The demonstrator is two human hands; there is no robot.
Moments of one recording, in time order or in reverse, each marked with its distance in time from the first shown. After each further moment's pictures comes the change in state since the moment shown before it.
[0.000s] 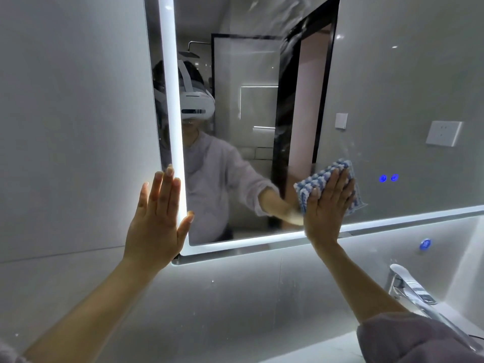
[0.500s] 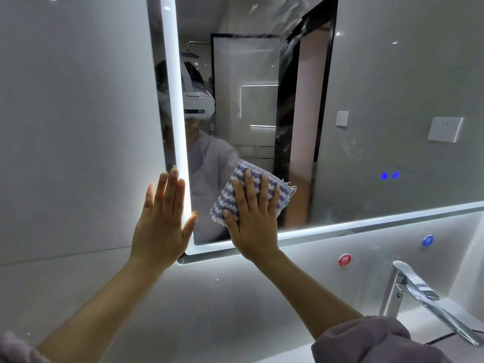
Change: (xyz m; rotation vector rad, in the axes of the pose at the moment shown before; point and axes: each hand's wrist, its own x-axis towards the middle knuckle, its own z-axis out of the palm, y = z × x) left_hand 0.002 0.000 -0.004 0.015 -0.052 -0.023; right_hand -0.069 -0.099 0.042 -0.061 -0.068 -0.562
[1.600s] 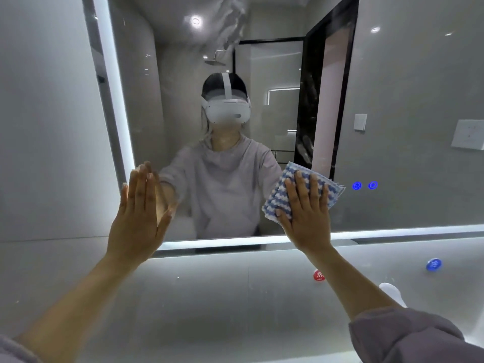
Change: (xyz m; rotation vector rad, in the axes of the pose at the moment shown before) left_hand 0.014 0.069 -0.013 0.031 0.045 -0.114; right_hand -0.009 0.213 -0.044 -0.070 0.014 -0.119
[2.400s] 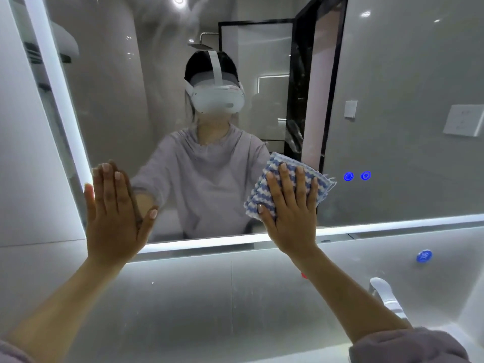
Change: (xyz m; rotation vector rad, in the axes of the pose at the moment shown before) left_hand 0.006 0.007 0.055 0.122 0.268 -0.036; right_hand -0.002 -0.008 0.006 -0.002 0.087 0.025
